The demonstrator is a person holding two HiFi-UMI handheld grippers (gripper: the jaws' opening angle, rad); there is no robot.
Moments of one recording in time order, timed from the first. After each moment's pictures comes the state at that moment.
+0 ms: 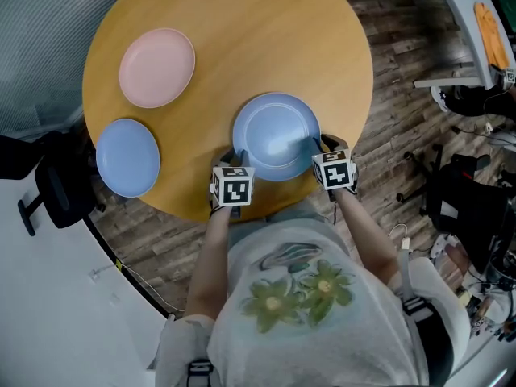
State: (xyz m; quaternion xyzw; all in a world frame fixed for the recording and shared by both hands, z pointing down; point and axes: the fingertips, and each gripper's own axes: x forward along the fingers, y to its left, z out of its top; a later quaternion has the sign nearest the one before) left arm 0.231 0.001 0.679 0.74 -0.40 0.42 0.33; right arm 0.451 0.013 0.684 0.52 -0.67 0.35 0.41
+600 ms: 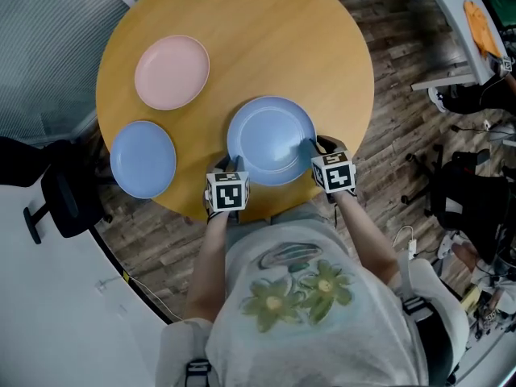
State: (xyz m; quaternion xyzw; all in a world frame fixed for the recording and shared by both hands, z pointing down) left arm 0.164 0.011 0.637 0.74 -0.42 0.40 0.34; right arm 0.385 0.017 0.633 0.53 -0.69 0.34 0.36
